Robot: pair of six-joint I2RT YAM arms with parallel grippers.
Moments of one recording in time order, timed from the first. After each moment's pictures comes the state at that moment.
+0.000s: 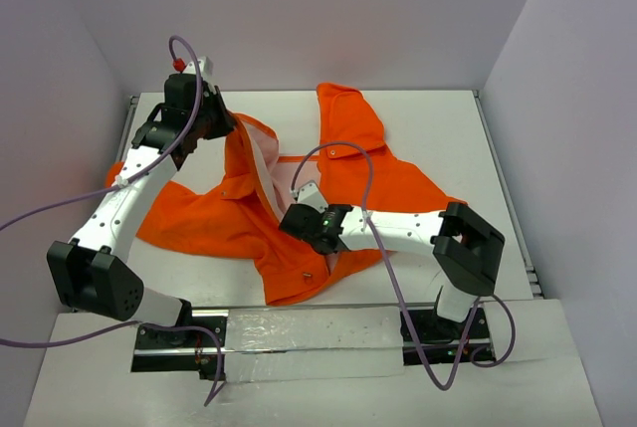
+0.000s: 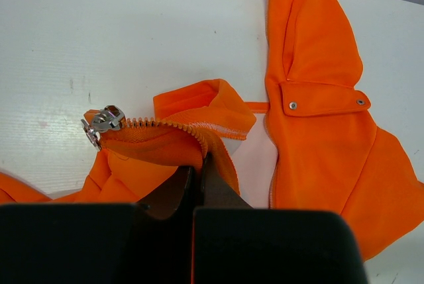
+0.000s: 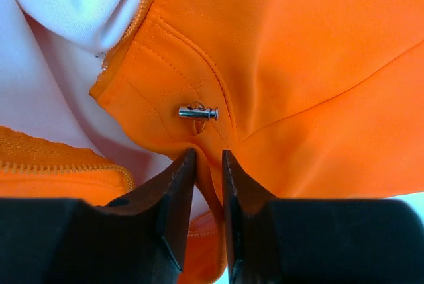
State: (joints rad) left arm -0.30 1.44 1.41 -0.50 -0.02 -0.42; right arm 1.11 1.69 1.11 -0.69 0.57 0.52
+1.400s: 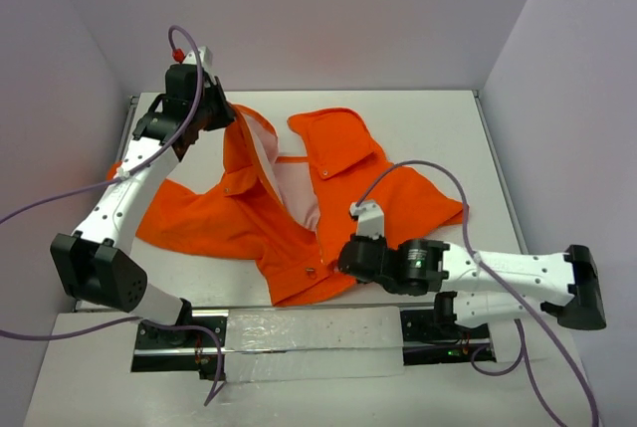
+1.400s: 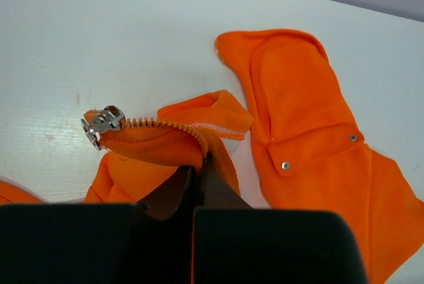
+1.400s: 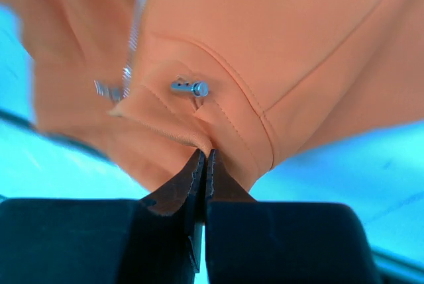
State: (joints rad) left arm -0.30 1.48 1.50 -0.53 -0.06 -0.42; right arm 1.32 1.03 0.85 -0.84 0.56 0.88
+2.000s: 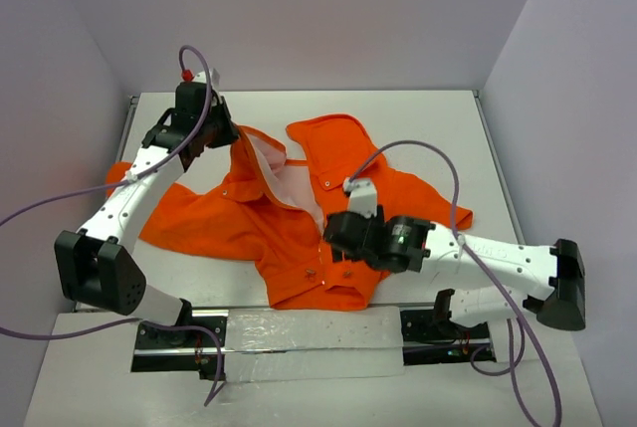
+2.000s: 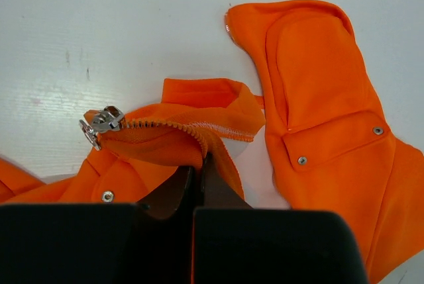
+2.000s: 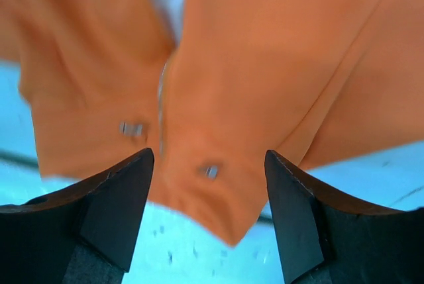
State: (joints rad) left arm -0.31 1.47 1.37 -0.51 -0.04 -0.44; right arm 1.25 1.18 1.01 -0.91 0.55 0.92
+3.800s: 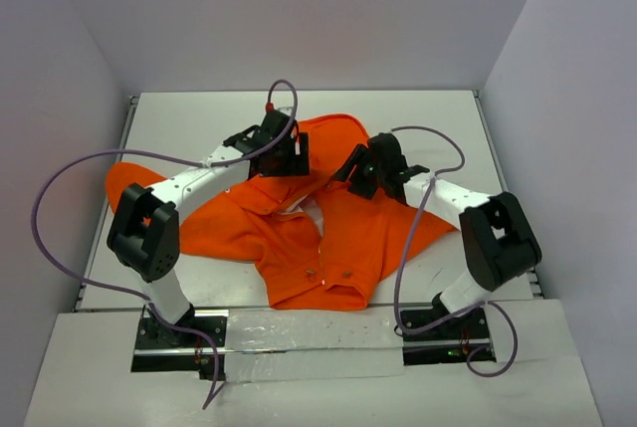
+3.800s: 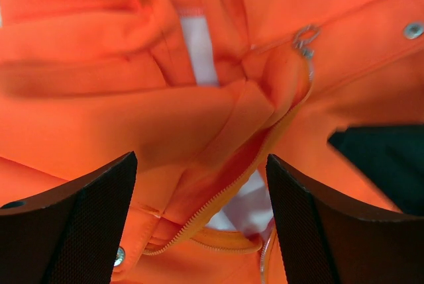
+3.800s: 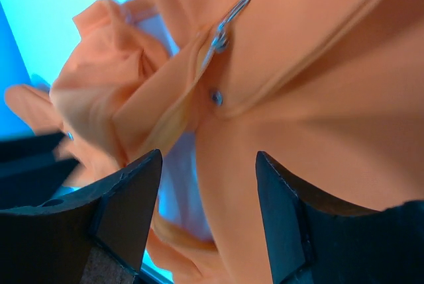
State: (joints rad) left arm -0.64 1.75 1.41 -0.52 -0.13 -0.53; right arm 0.43 1.56 0.91 -0.07 -0.15 0.95
